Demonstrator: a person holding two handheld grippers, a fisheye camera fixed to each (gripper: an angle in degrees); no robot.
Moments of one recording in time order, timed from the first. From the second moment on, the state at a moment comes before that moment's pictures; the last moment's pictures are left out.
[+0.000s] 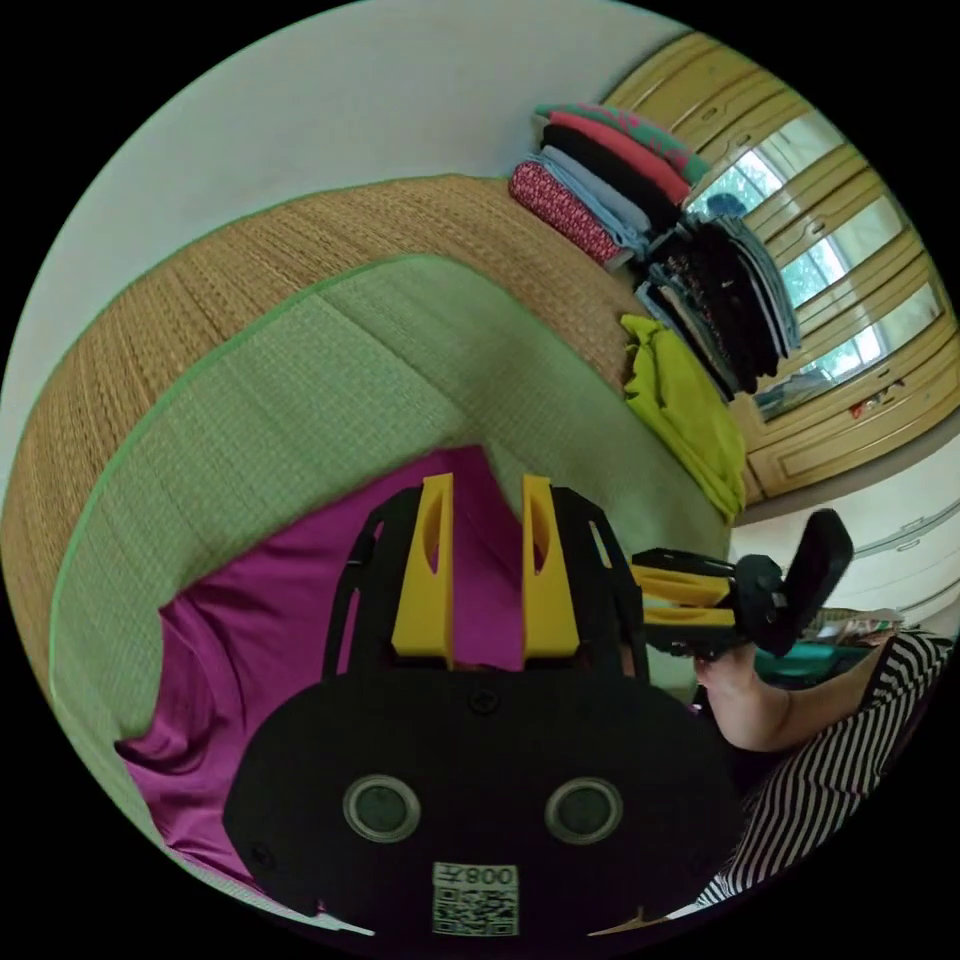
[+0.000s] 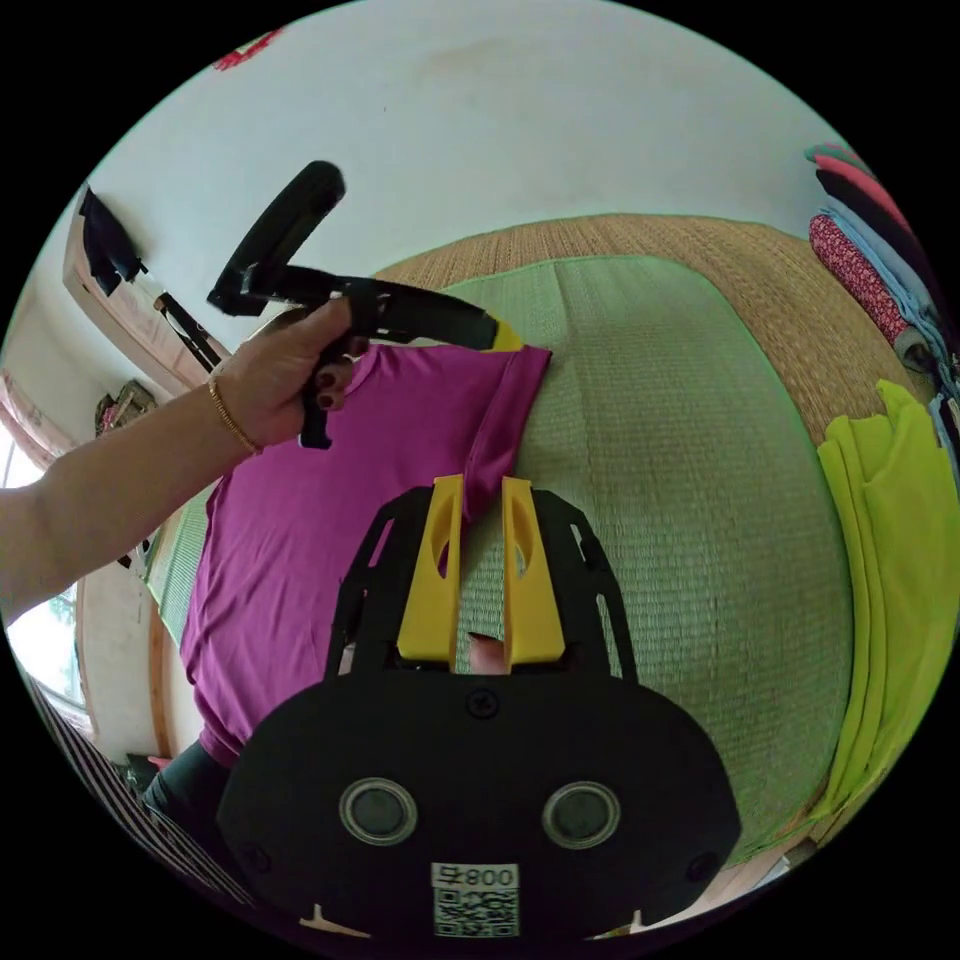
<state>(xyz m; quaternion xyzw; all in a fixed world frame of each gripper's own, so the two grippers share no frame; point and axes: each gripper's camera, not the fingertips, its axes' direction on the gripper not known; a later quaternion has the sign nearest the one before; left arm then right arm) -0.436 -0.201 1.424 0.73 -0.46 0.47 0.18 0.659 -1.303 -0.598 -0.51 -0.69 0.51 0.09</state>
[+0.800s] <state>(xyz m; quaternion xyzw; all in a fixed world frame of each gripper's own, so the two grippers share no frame) -0.431 -0.137 1.438 0.75 -0.39 0.51 0.18 0.656 -1.324 -0.574 -0.41 -0.72 0.54 0.13</state>
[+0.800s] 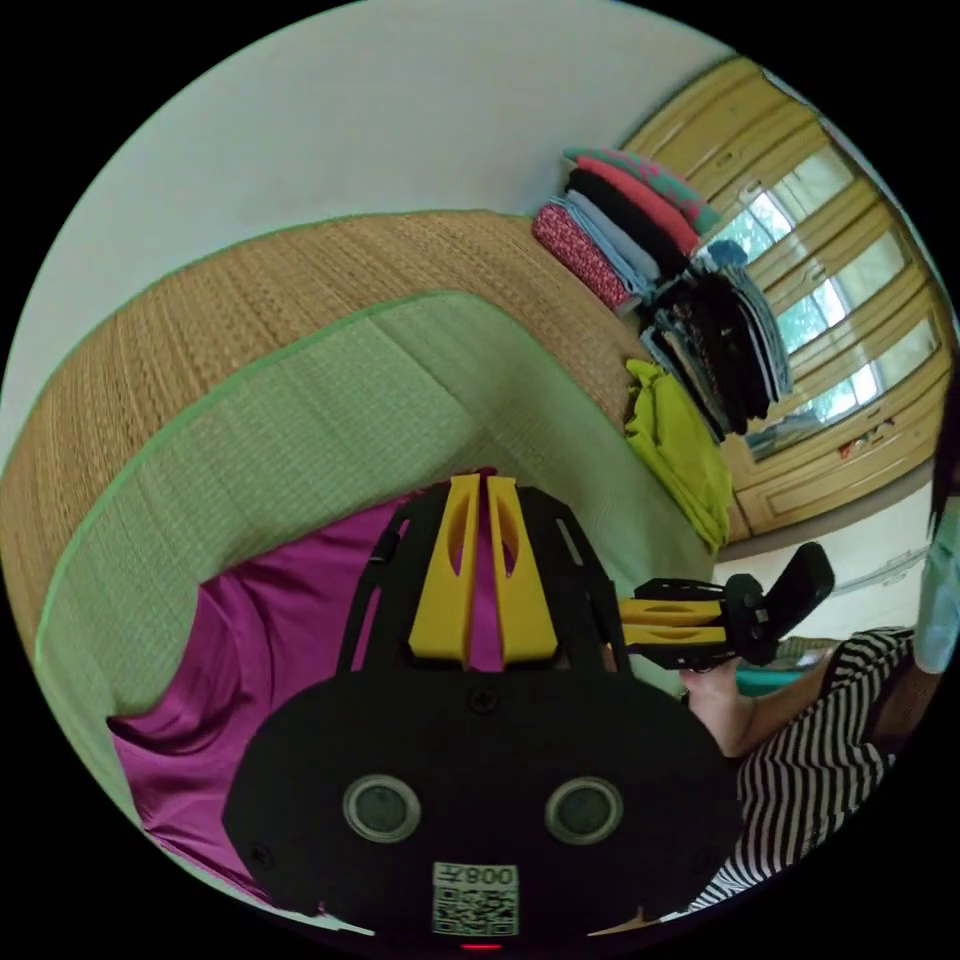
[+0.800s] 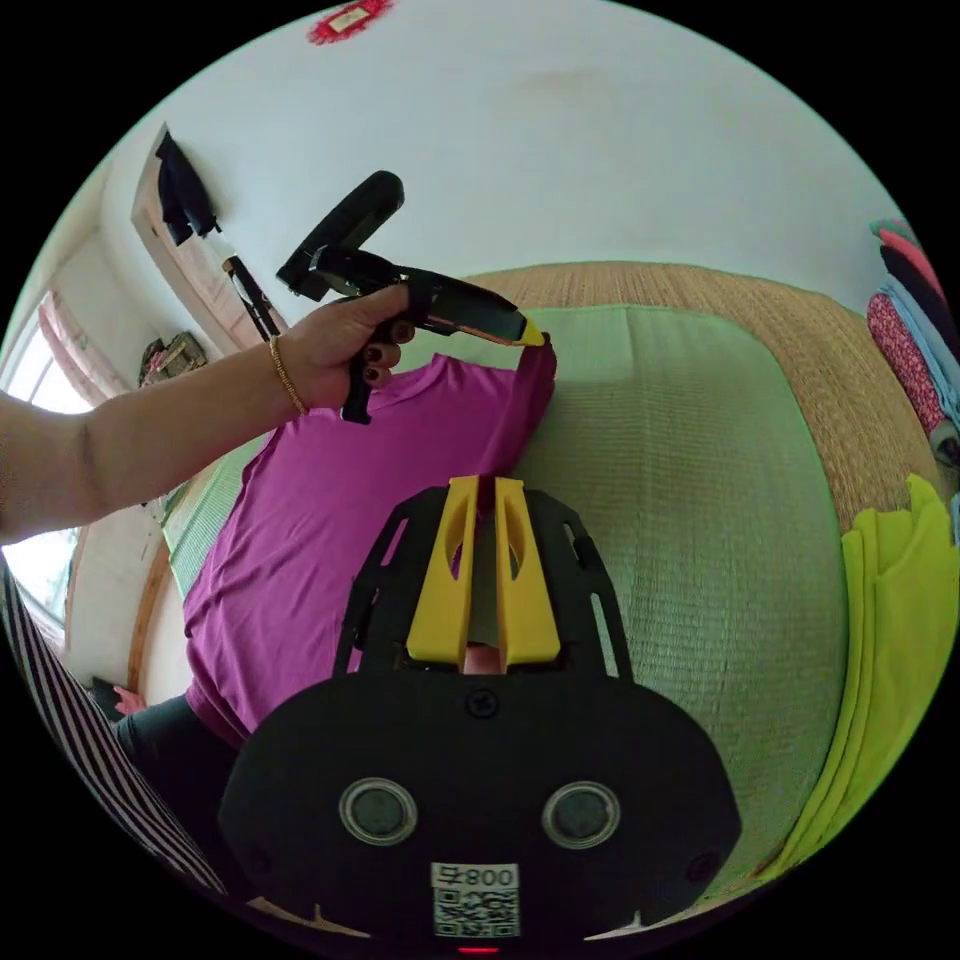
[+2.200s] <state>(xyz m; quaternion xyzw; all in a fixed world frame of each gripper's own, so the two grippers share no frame) -0.489 -0.134 1.323 0.75 -0.37 0.51 0.22 0.562 -1.401 -0.560 -0.38 -0.77 0.49 0.10</state>
